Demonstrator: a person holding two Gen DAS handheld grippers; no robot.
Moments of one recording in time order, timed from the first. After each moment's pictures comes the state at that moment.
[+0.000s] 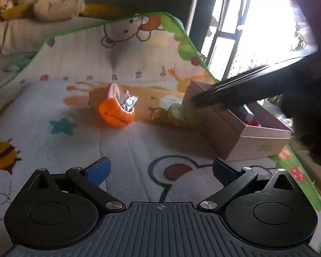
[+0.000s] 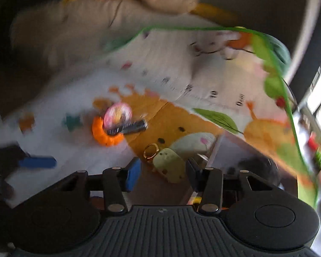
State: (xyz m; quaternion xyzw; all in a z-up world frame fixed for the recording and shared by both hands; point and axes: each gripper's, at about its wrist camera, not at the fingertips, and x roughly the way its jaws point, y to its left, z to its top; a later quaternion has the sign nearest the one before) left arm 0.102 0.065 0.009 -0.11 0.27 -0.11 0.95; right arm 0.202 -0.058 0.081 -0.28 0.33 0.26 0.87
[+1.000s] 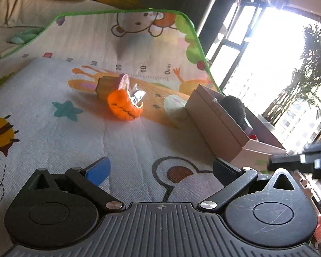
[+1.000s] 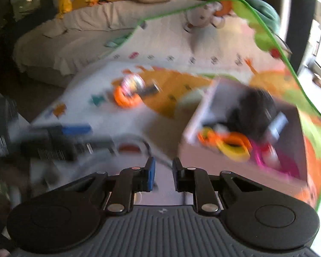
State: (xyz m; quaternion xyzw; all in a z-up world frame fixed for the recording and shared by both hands) left arm 0.105 0.084 0.001 -0.18 0.28 -0.11 0.94; right arm 0.117 -0.178 0.080 -0.11 0.39 0.26 0.88
